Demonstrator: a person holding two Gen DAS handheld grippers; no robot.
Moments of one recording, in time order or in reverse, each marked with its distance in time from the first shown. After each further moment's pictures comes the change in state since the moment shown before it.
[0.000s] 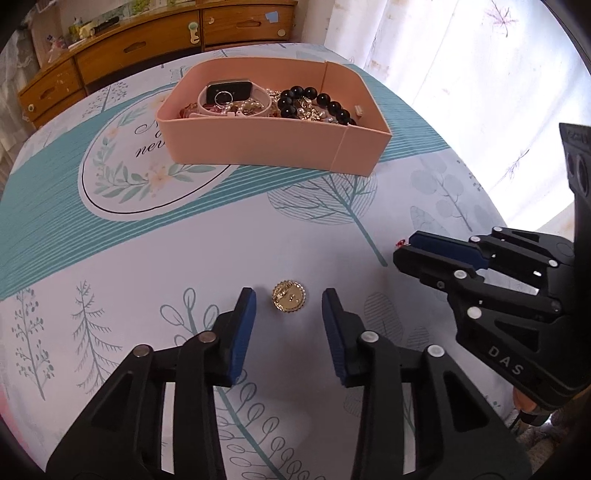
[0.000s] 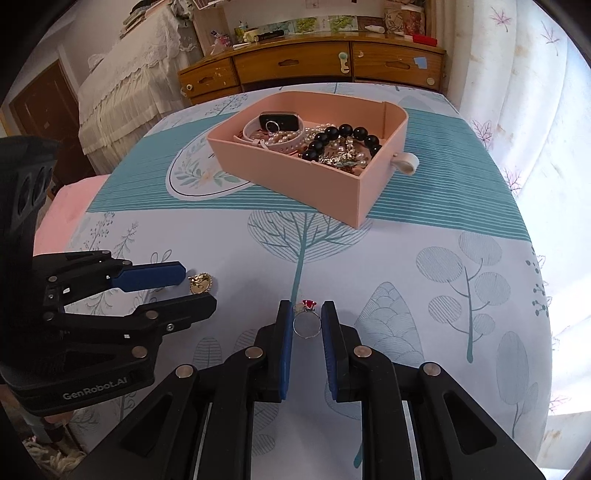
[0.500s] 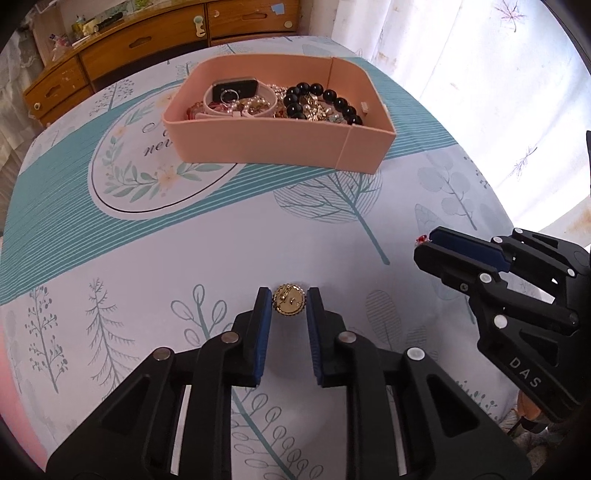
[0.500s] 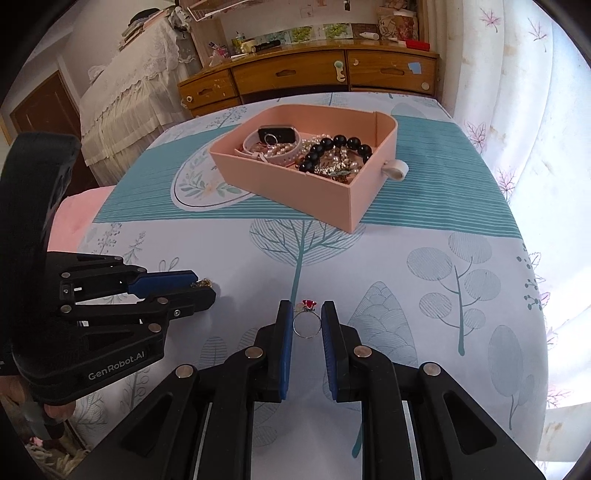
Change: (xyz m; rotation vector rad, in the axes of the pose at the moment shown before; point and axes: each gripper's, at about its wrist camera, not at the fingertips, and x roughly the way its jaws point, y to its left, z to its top) left arm -0.010 -0.001 0.005 -0.019 0.035 0.022; right arm -0.021 -0.003 -0.007 0.022 -0.043 0.011
